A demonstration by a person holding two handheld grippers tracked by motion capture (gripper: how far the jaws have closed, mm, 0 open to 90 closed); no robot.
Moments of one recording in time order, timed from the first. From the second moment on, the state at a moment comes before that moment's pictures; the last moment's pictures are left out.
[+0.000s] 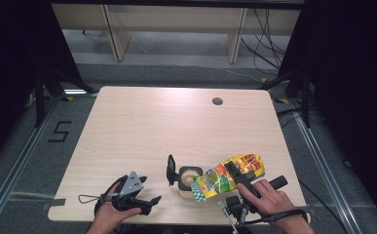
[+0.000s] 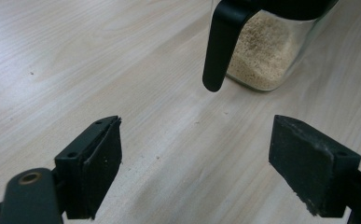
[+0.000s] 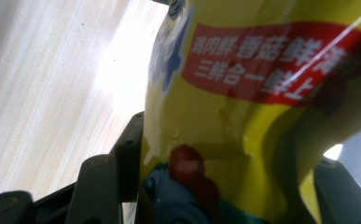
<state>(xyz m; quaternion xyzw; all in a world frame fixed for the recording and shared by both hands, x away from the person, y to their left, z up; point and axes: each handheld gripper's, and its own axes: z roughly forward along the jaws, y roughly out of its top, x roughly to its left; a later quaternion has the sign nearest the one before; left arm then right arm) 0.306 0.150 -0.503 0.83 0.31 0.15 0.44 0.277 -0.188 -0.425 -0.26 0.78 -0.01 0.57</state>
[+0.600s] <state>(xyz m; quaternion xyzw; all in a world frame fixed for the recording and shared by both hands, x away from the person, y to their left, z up) 0.306 0.151 -0.501 0.83 0.31 0.15 0.43 0.276 -0.191 -0.430 -0.22 0.80 0.01 0.56</state>
